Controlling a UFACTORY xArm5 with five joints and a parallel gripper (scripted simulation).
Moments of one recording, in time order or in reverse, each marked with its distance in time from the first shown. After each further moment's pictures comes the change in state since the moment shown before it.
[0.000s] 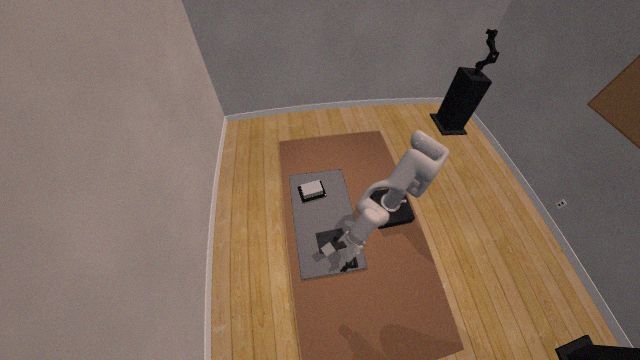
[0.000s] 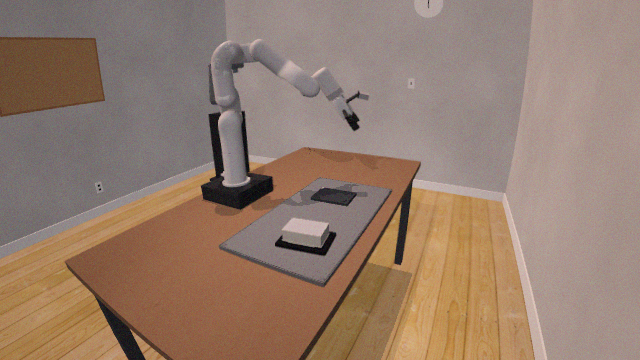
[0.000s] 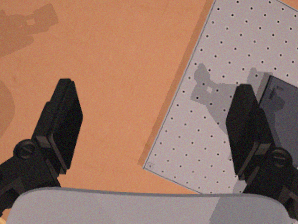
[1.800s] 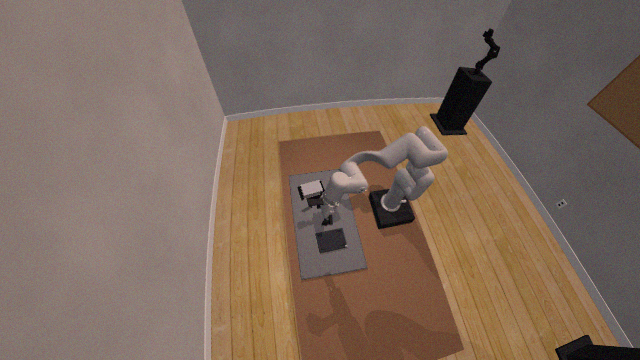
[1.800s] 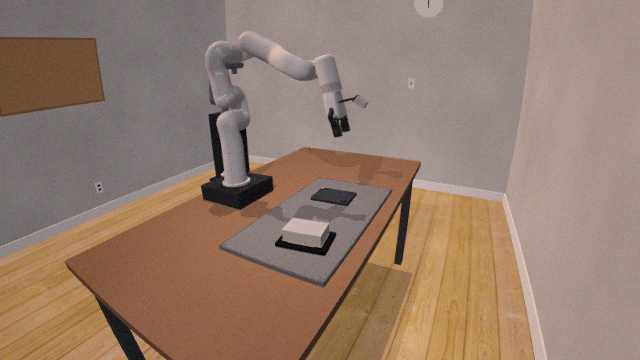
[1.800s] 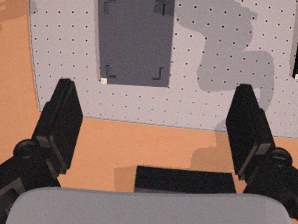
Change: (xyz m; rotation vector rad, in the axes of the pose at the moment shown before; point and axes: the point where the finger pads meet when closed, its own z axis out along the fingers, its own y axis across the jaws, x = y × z) arm -0.016 0.216 -0.069 -0.267 -0.314 0.188
